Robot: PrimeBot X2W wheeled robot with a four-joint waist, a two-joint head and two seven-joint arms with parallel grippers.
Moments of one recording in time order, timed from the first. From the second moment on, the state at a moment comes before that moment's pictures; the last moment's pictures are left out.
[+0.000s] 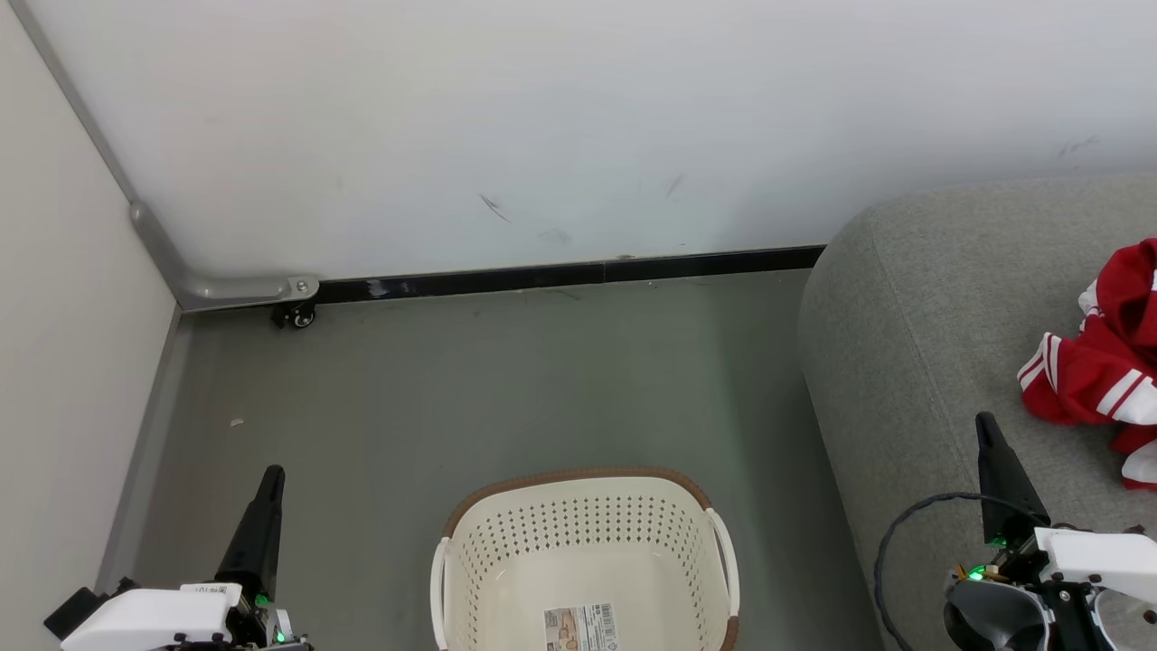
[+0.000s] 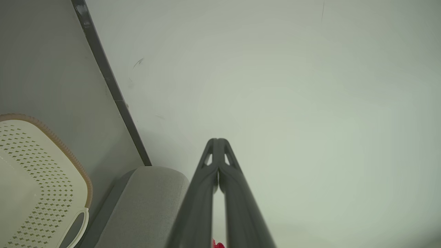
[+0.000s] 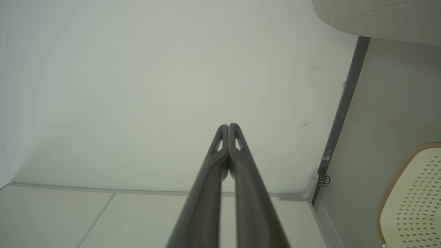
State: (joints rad) left arm -0.07 0.04 0.09 0.28 -1.60 -0.12 0.12; right arm -0.06 -0.04 -0.14 0.28 1.60 0.13 0.11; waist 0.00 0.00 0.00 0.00
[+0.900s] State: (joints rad) left arm -0.07 0.04 0.09 0.28 -1.60 -0.12 0.12; right arm -0.06 -0.04 -0.14 0.28 1.60 0.13 0.11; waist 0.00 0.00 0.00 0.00
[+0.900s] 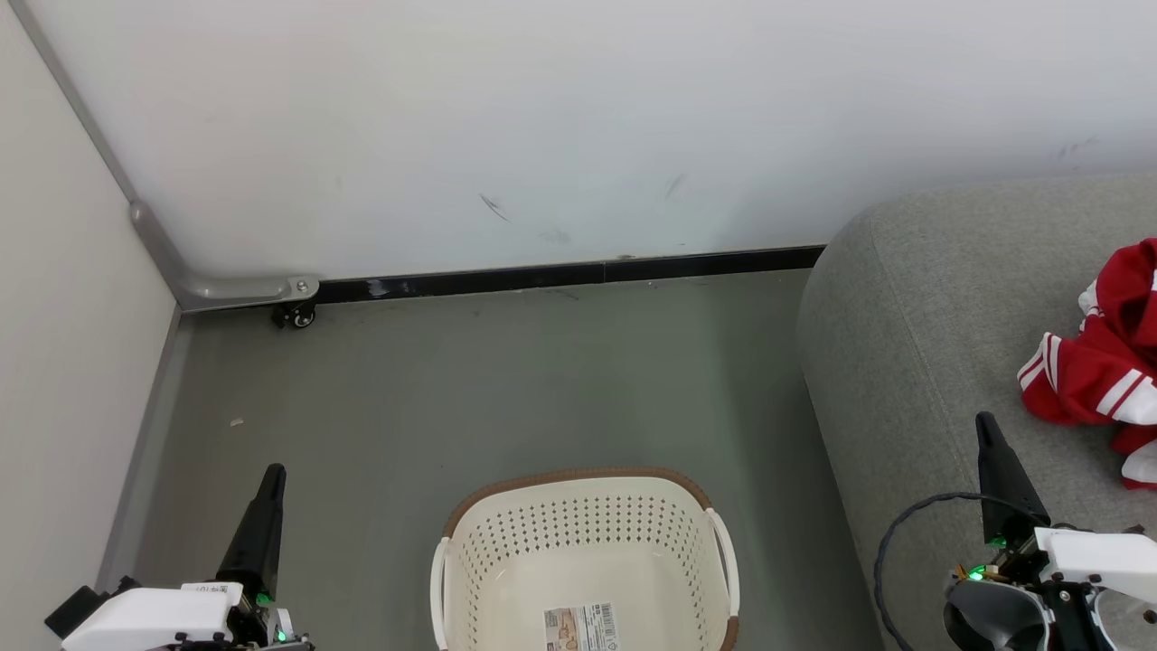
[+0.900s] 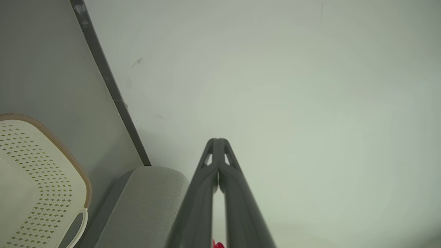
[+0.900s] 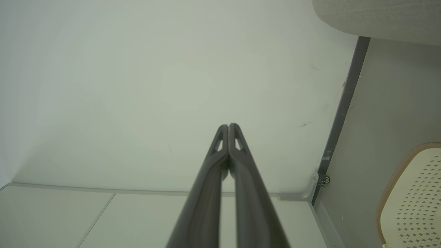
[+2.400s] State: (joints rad) left arm -0.07 0.04 0.09 0.28 -1.60 -0.12 0.12; right arm -0.06 -0.04 -0.14 0.28 1.60 0.13 0.11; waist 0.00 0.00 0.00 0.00
